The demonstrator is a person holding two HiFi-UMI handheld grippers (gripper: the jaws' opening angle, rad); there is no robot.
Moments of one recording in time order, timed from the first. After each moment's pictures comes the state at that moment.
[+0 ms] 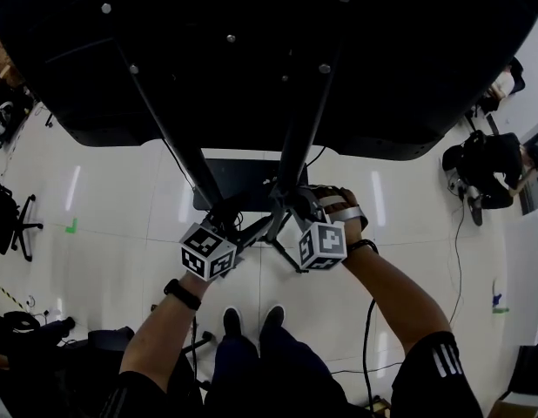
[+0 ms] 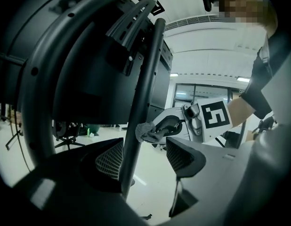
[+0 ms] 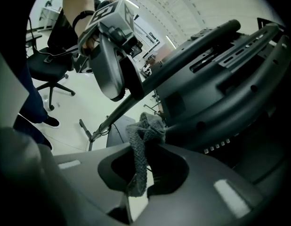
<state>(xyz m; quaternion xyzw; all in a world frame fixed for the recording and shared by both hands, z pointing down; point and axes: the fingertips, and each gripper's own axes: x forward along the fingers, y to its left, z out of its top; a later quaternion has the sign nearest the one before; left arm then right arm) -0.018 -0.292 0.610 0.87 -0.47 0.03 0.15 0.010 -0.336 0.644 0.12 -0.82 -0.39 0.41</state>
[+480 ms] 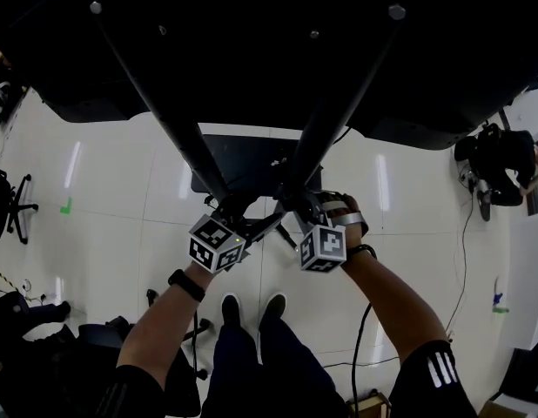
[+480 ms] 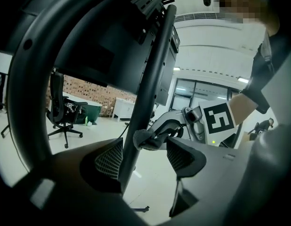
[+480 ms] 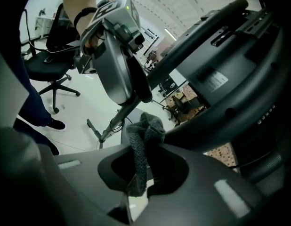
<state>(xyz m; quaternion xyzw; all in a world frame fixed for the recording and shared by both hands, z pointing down) -0.020 -0.306 0.718 0.87 -0.45 0.05 0.19 0.003 -0.333 0.764 0.10 -0.83 -0.34 0.44</state>
